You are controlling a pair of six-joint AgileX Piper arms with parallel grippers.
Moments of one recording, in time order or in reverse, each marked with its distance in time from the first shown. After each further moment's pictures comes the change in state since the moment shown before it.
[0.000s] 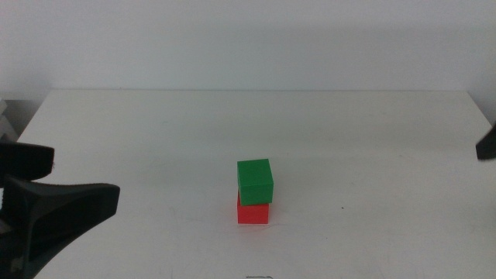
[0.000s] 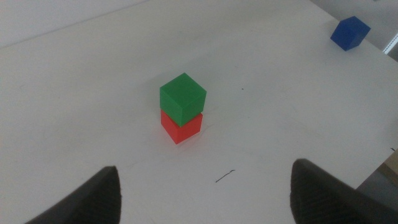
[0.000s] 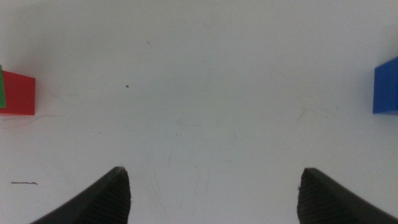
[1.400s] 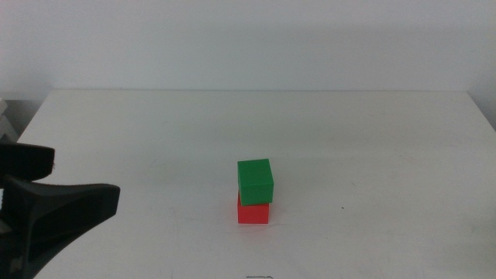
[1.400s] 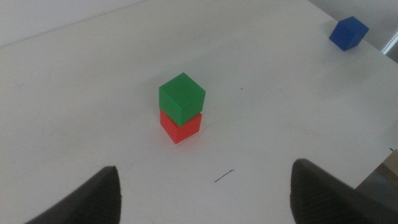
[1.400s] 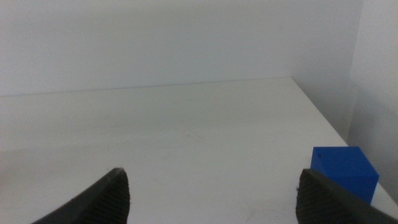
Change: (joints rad) left arm 0.000 0.000 0.000 -0.004 0.000 0.000; right arm 0.000 -1.211 1.168 -0.131 -0.961 0.026
